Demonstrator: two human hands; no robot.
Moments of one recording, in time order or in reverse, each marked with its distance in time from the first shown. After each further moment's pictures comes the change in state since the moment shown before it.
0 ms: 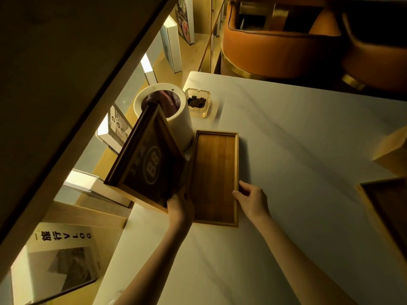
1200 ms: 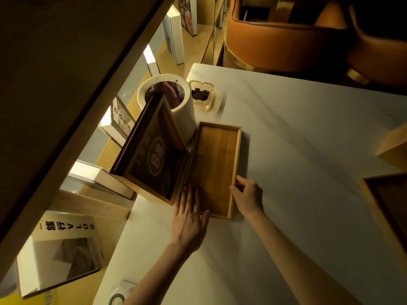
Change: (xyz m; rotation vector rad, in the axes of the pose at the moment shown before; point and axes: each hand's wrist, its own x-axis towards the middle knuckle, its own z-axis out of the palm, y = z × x) left_hand -0.033 -0.049 0.024 0.552 -0.212 0.322; right_hand -0.005 -0.001 0.021 -0.190 0.095 -0.129
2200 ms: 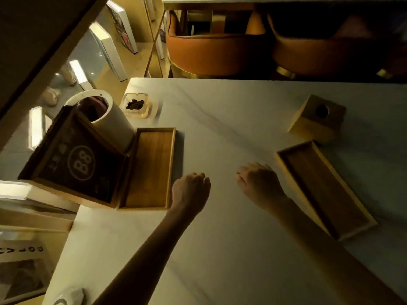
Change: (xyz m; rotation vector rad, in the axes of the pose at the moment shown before) left_hand -0.002 0.176 -0.044 -0.073 0.186 0.283; right_hand -0.043 0.081 -0.181 -0.702 0.143 -0.461
